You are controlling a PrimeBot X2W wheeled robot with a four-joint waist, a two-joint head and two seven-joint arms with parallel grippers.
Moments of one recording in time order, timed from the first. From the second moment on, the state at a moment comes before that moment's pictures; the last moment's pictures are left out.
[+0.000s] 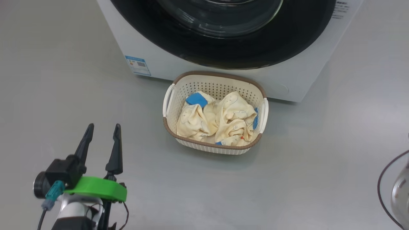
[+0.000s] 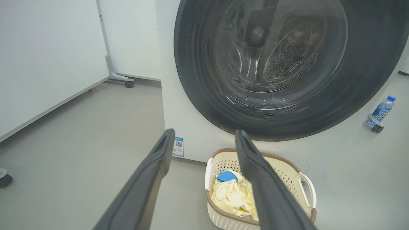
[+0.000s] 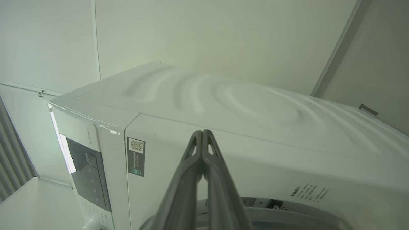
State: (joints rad) left arm -0.21 0.15 -0.15 0.25 -0.27 -0.11 -0.25; right arm -0.97 -0.12 -0.47 0.71 1.09 0.13 0.04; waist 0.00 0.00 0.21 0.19
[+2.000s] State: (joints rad) left arm -0.38 0.06 -0.20 0.30 -0.28 -0.13 -0.25; right arm -1.24 -0.11 -0.57 0.97 0.94 0.13 0.45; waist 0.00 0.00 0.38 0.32
